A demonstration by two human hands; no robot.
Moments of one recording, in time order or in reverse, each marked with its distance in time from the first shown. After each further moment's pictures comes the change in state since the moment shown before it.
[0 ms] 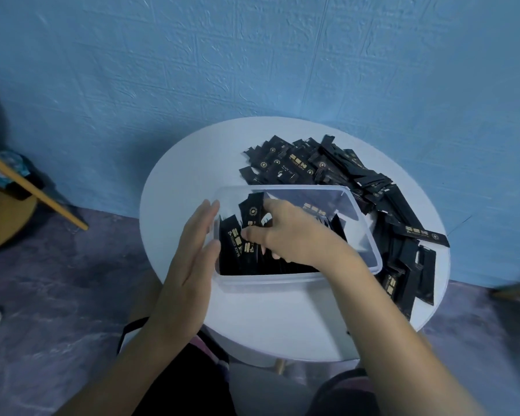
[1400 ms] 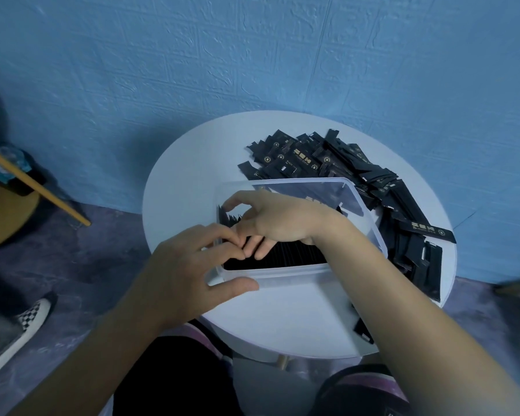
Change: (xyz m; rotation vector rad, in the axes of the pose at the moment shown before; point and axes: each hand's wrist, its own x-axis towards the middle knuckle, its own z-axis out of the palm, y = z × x) left_hand 0.019 -0.002 -0.034 0.831 -0.192 0.678; right_hand 0.028 -0.014 -0.001 0.207 -0.388 -0.030
